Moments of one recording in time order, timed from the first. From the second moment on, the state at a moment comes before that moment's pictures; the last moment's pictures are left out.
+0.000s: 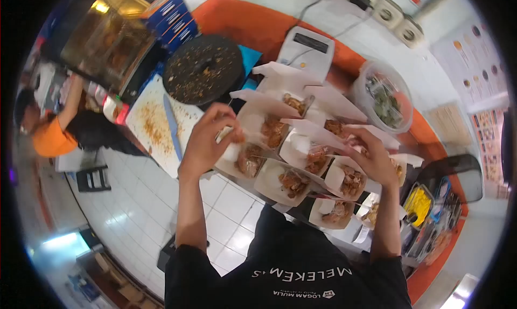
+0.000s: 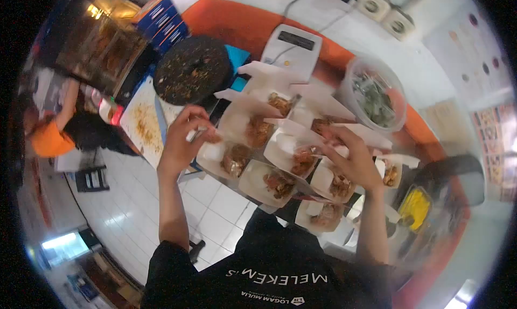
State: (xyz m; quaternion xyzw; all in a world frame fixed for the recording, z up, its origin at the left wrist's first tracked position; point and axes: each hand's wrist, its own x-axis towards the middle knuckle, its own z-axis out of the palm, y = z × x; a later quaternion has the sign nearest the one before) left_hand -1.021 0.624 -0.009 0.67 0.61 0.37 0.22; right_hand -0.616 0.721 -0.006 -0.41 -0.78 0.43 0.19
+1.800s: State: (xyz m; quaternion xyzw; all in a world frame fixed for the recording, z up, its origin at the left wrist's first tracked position) left_hand -0.758 0.156 -0.351 0.25 0.73 0.02 0.63; right_hand -0.147 0.376 -0.104 -0.73 -0.39 0.40 0.39
